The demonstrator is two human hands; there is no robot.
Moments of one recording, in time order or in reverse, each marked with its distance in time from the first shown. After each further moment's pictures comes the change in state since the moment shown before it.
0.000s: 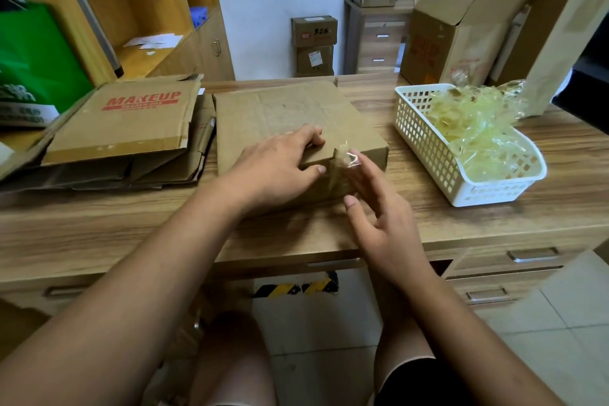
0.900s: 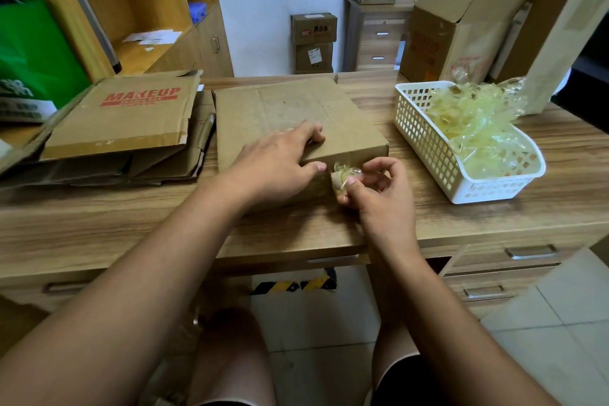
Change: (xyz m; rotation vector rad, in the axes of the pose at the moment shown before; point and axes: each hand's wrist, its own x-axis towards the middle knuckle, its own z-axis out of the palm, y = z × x) left_hand 0.001 -0.002 0.003 -0.013 0.013 0.000; right_hand 0.021 0.015 0.016 0.340 0.336 0.483
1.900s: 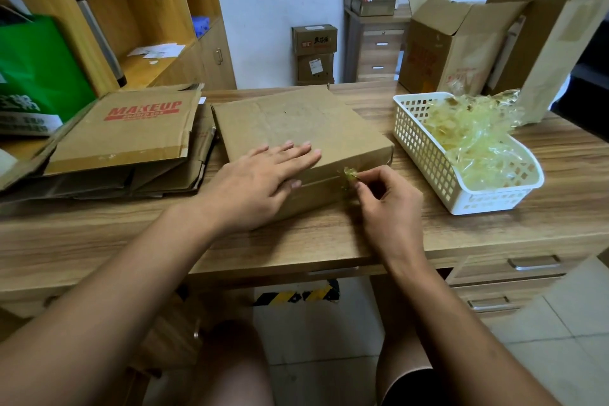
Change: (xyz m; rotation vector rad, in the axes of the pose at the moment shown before) left_hand -0.024 -0.023 -0.012 0.177 -0.051 0.221; right_hand 0.013 -0.006 -0.013 -0.643 0.080 -0.389
